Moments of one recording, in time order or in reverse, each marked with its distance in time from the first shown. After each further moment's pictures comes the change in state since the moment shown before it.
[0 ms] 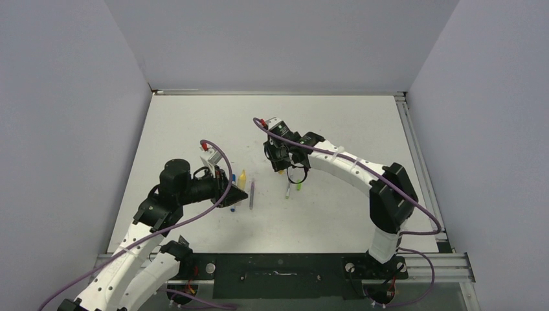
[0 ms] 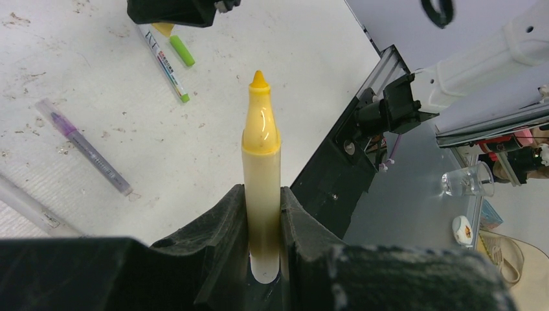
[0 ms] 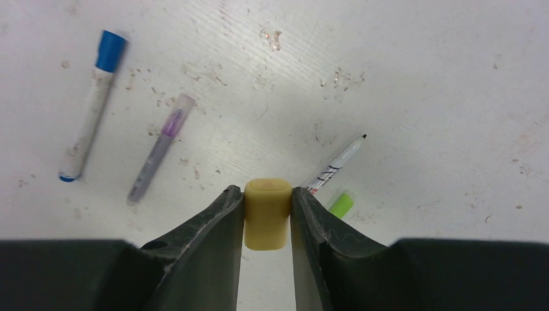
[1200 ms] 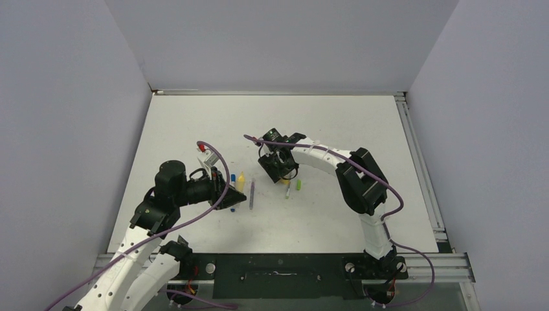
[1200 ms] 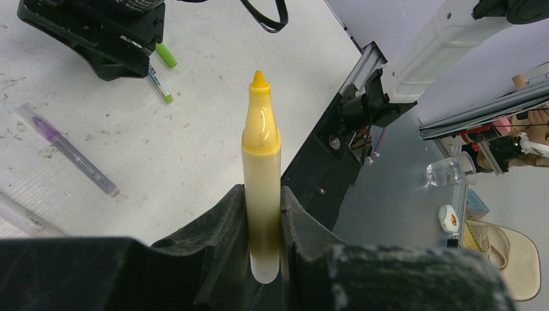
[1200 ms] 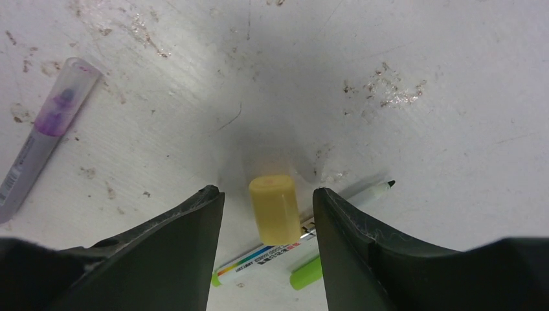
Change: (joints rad) left arm 0.027 -0.033 0.000 -0.009 0.068 0.000; right arm -0.046 0.244 0.082 -0.053 -0.102 -0.187
